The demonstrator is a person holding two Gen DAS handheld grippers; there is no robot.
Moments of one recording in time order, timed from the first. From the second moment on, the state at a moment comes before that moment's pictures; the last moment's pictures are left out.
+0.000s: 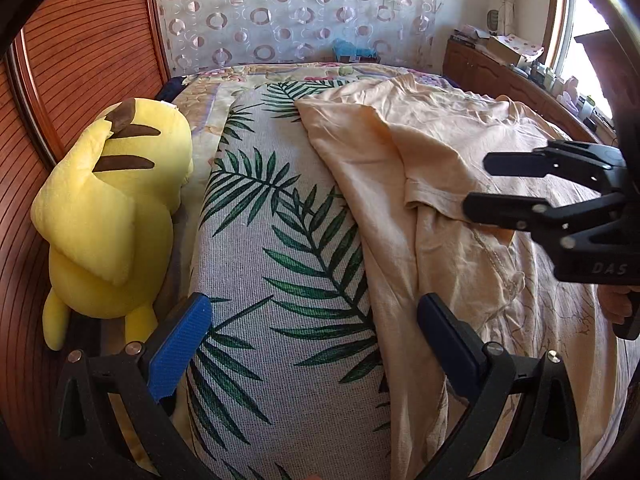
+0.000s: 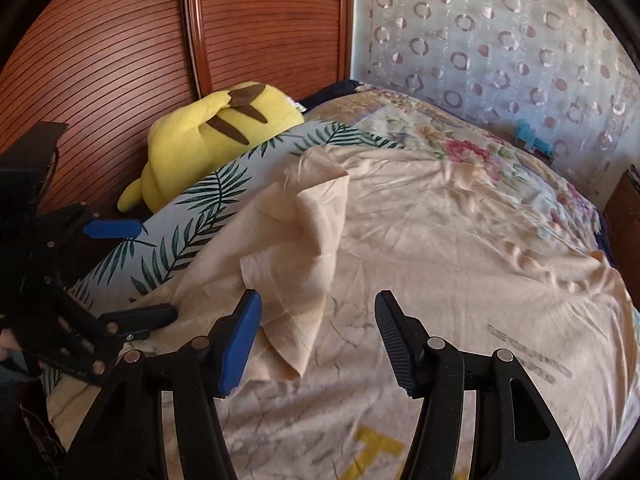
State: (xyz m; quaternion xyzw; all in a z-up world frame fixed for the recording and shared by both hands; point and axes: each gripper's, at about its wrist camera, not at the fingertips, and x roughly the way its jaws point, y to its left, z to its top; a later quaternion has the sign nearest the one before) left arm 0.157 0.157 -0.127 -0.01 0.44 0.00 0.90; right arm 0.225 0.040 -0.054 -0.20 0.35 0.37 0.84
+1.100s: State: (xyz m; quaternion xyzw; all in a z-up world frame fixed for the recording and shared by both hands) left arm 0.156 0.158 -0.127 -0.01 0.44 -0.01 0.90; right arm 0.229 -0.055 -0.037 -0.14 0.31 0.29 0.89
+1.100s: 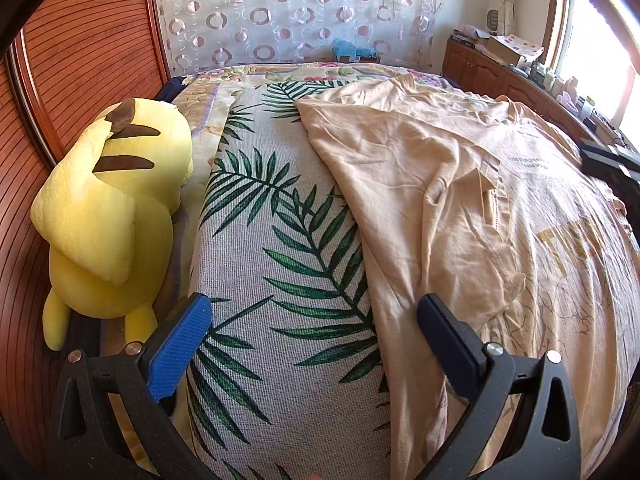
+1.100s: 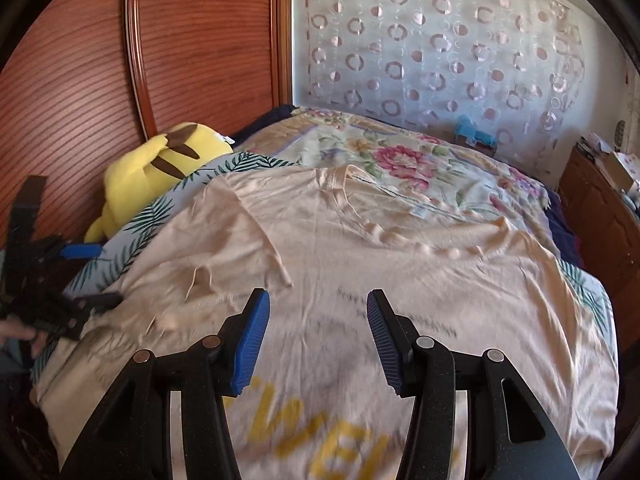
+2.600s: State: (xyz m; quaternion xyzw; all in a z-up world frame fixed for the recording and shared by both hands) left arm 0.124 0.053 -0.096 0.03 0.42 -0.09 0.90; right arm 0.140 -0.238 -0.094 -0.13 0.33 0.15 0.92
